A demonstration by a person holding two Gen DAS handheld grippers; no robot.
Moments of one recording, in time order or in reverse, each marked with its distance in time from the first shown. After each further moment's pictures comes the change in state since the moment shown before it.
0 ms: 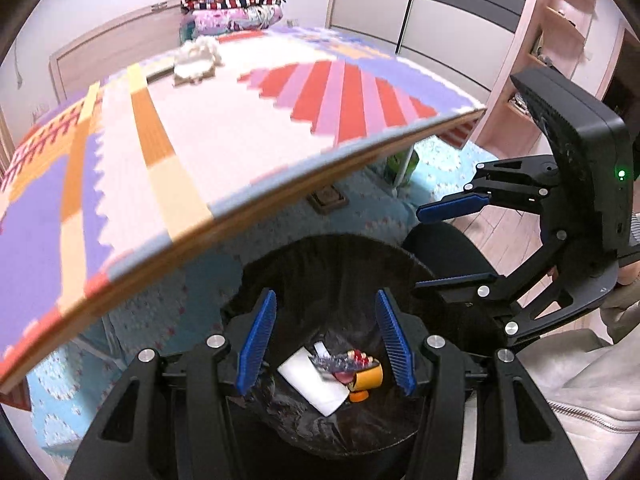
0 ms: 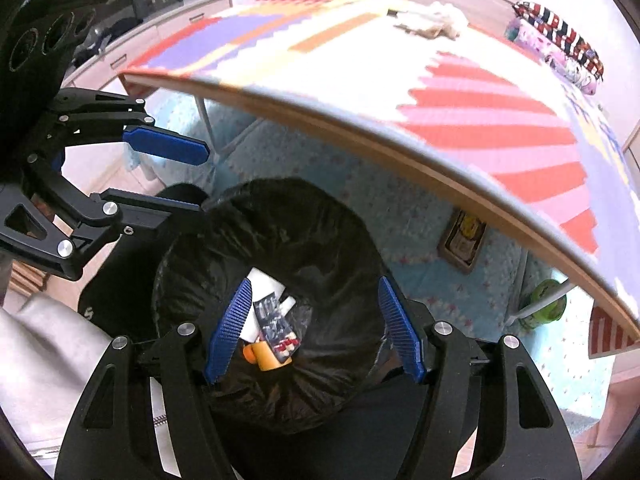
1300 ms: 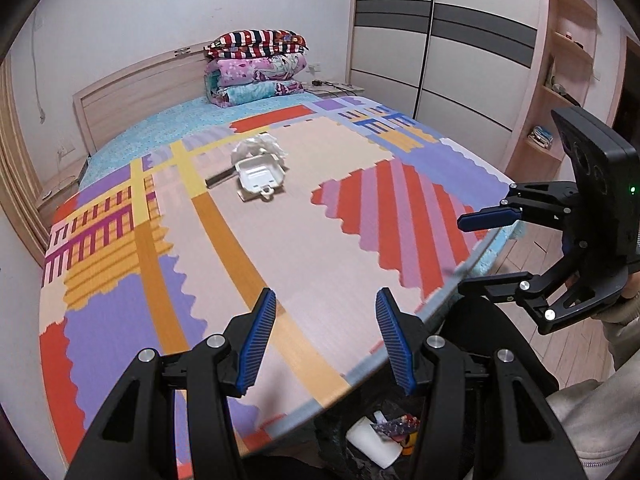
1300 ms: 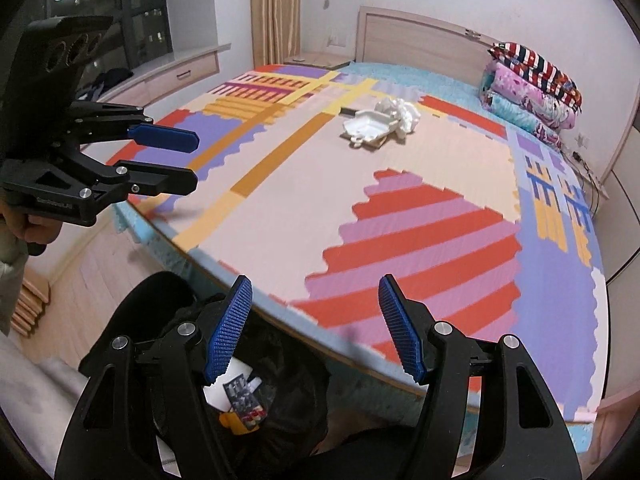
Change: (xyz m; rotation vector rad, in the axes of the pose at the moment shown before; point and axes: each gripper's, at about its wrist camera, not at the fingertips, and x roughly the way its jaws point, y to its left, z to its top) left arm -0.044 0.062 0.092 0.018 -0.144 0.099; right arm -0.041 -0.053 0.082 0.016 -0.188 -0.039
